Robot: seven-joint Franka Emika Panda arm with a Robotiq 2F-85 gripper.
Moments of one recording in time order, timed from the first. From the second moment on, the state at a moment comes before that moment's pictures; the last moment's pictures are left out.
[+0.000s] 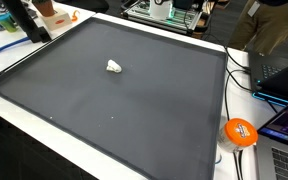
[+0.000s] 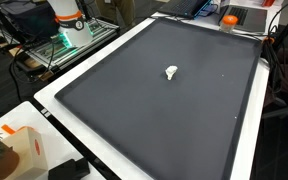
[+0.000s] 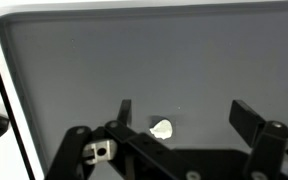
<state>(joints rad) -0.02 -0.59 0.02 -2.47 0.03 1.91 0.01</state>
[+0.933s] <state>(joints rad) -0.01 -0.40 0.02 -2.28 0.03 1.90 0.02</state>
